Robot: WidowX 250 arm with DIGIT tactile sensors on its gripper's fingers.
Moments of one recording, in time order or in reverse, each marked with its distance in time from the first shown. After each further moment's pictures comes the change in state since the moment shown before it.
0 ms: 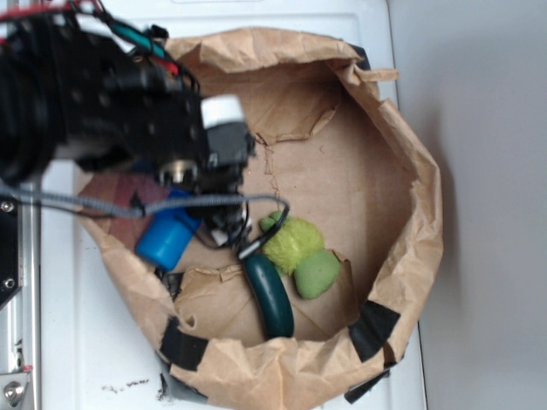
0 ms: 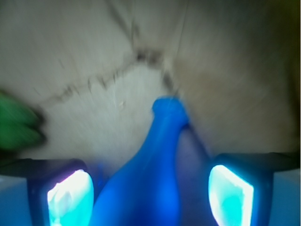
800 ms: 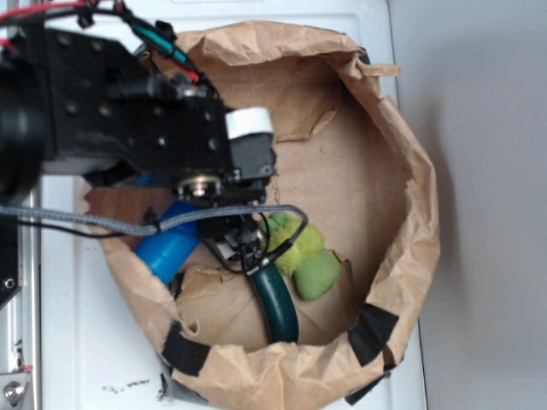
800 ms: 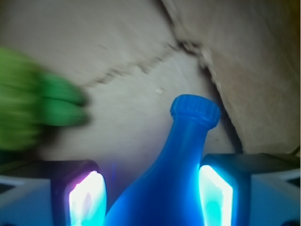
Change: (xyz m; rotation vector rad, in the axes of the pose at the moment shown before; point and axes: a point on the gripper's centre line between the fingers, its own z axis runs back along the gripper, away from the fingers) arm 0.006 -0.017 0.041 -0.032 0.034 -0.057
